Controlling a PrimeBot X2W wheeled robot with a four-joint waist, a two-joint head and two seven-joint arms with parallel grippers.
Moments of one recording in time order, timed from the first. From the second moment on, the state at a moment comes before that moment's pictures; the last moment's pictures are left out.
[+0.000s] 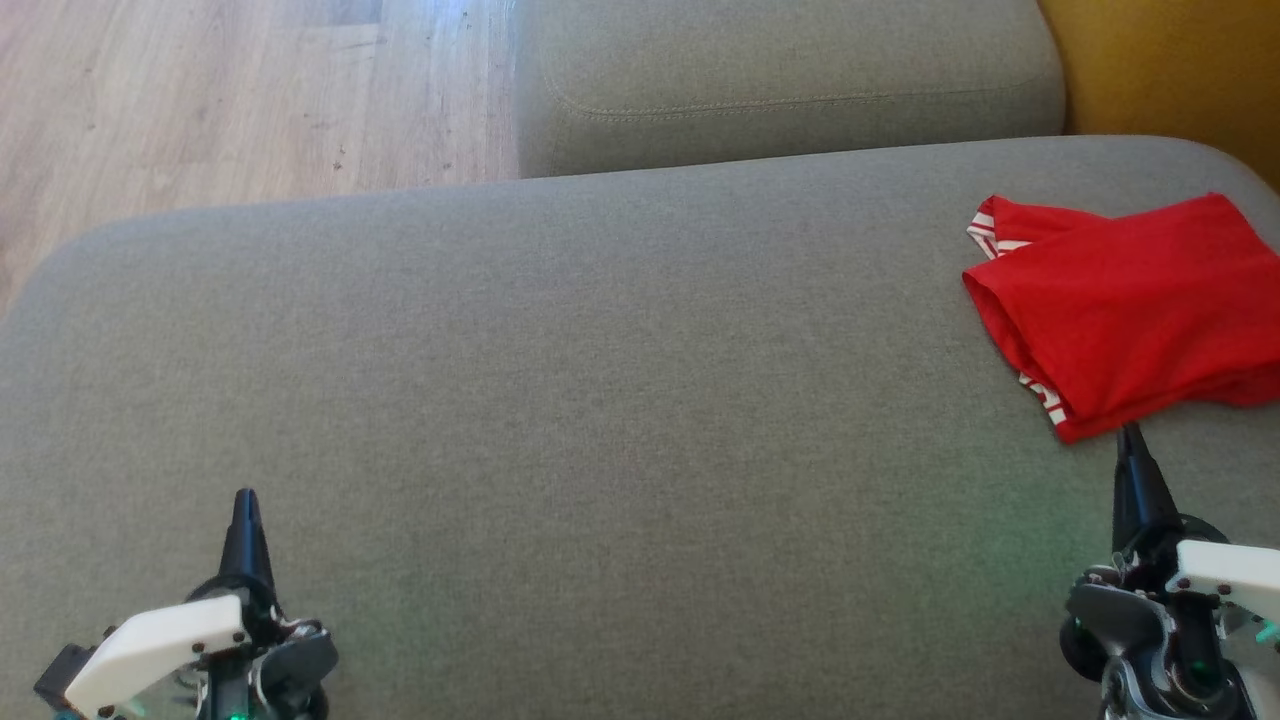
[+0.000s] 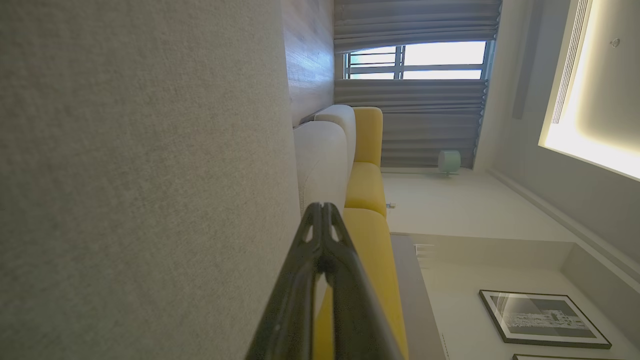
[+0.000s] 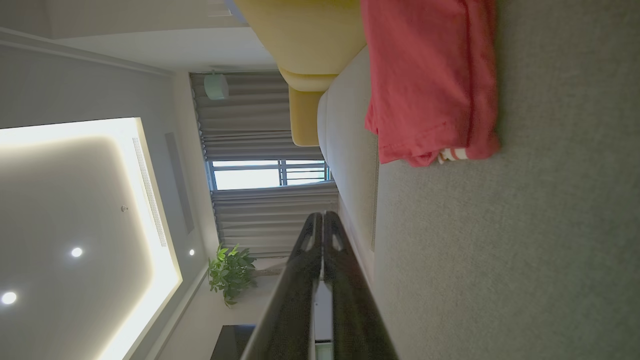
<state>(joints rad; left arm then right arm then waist) -0.06 0.05 0.07 0.27 -1.62 -0.12 0.11 -0.06 -0.05 -0.13 0.28 1.61 0.13 0.11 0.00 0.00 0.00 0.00</state>
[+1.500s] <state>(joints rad) -0.06 0.05 0.07 0.27 -1.62 -0.12 0.11 -0.06 -0.05 -0.13 0.28 1.61 0.13 0.11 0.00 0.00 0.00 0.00</state>
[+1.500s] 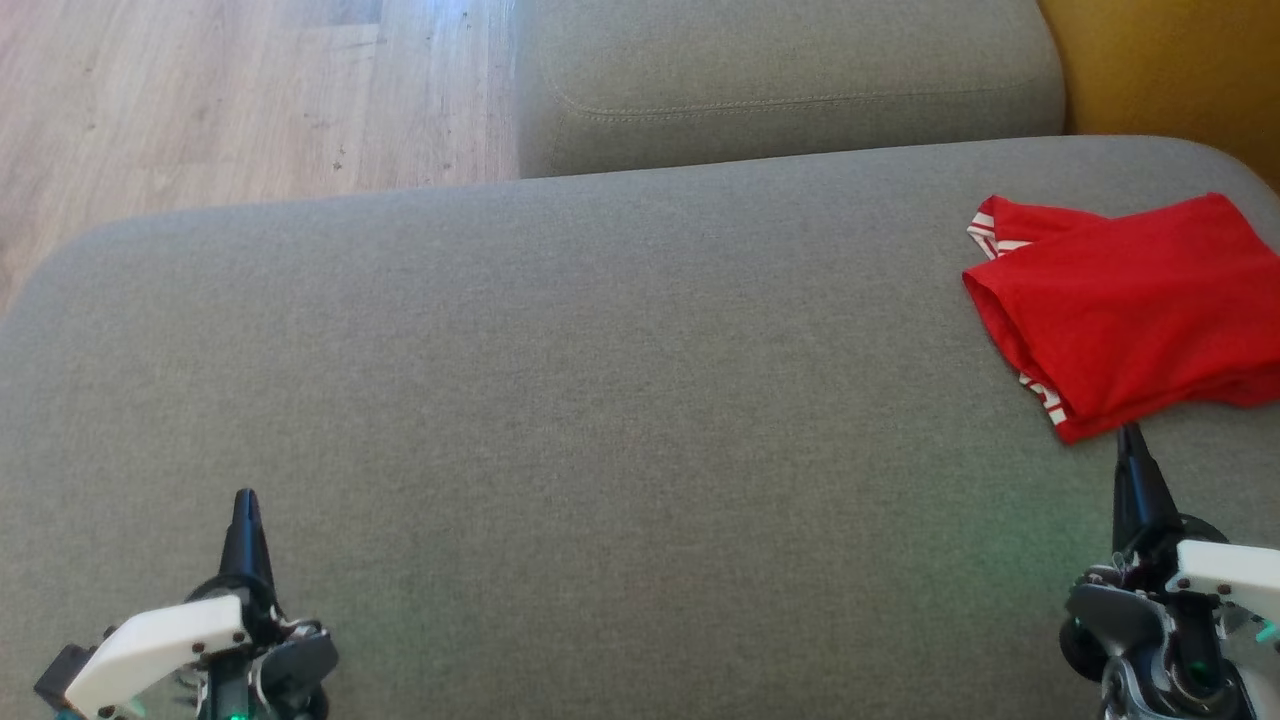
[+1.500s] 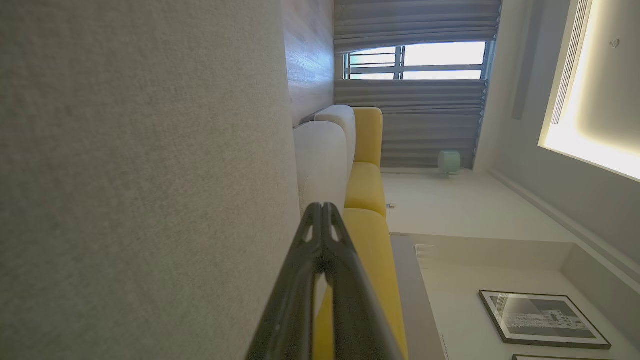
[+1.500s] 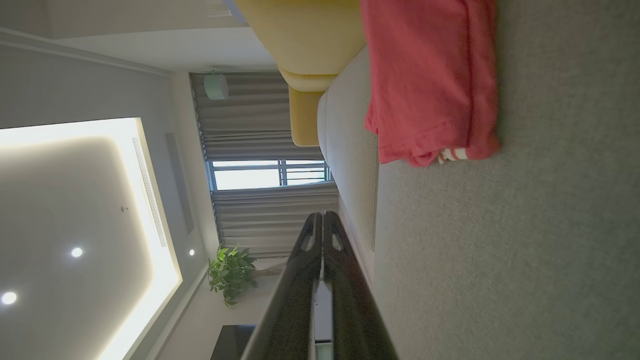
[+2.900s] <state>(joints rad) -0.06 0.05 0.07 0.27 -1.62 -0.12 0.11 -0.06 -0.05 -0.13 0.28 1.61 0.13 0.11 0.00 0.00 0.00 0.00</state>
